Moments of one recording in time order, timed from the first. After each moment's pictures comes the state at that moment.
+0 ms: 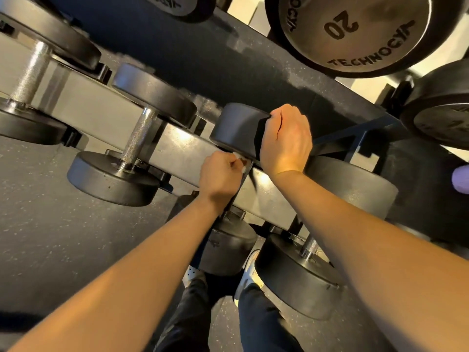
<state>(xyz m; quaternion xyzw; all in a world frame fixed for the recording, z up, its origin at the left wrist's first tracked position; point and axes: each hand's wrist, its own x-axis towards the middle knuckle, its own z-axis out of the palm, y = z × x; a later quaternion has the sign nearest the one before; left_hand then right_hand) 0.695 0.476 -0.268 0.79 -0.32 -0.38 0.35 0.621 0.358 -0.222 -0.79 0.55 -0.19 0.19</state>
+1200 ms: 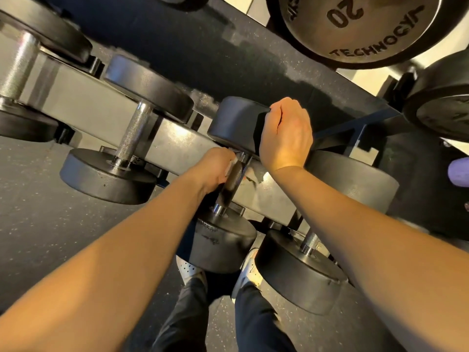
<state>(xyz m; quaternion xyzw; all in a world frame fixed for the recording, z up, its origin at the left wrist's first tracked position) 0.712 0.444 -0.249 0.65 0.07 -0.66 0.38 0.621 0.358 -0.223 -0.79 0.55 -0.18 0.17</state>
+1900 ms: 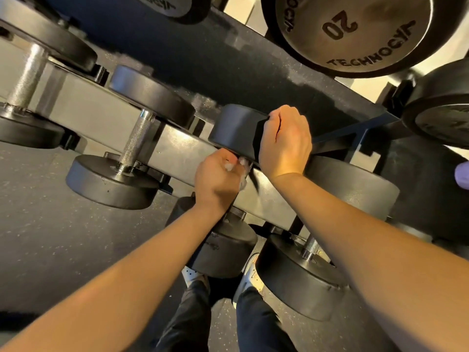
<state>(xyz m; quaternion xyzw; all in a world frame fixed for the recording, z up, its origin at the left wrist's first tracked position) 0.689 0.471 -0.252 0.80 -0.25 -0.38 0.40 0.620 0.357 -0.220 -0.80 0.53 -0.20 0.20</state>
